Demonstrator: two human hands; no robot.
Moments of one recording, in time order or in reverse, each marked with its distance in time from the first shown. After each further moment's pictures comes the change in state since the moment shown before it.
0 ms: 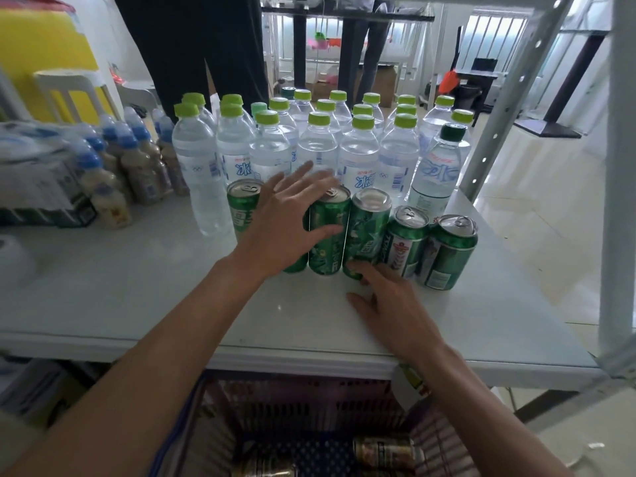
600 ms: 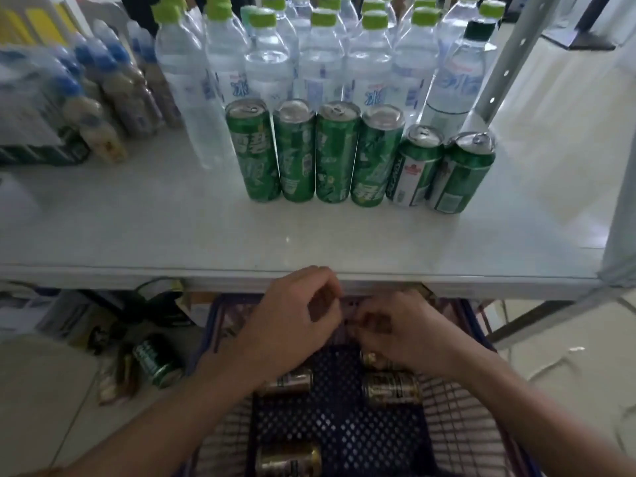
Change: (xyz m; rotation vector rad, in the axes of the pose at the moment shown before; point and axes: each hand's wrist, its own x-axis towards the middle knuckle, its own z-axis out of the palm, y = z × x) left_hand -0.173 0.060 0.005 -0.406 -0.282 -0.192; right_hand -0.097 -0.038 -0.007 0.284 -0.551 0.111
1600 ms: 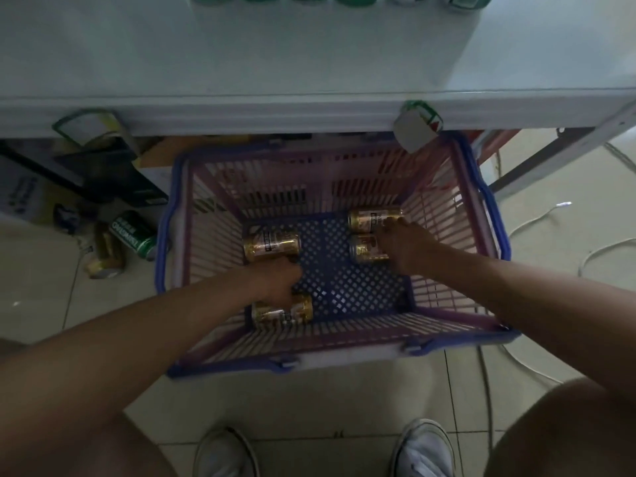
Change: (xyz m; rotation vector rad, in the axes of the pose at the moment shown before) left_hand -0.115 -0.092 0.118 0.484 -1.202 -0.248; right_hand -0.039 0.132 0.115 -0.822 -0.485 0.364
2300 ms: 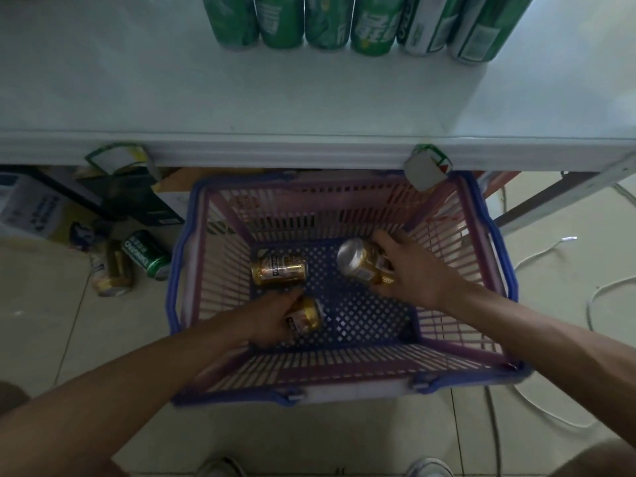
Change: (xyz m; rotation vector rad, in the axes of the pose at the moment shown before) left_hand -0.010 -0.021 0.031 -0.359 0.116 -0.011; right_hand -0.033 -0.001 -0.034 0.558 0.286 -0.160
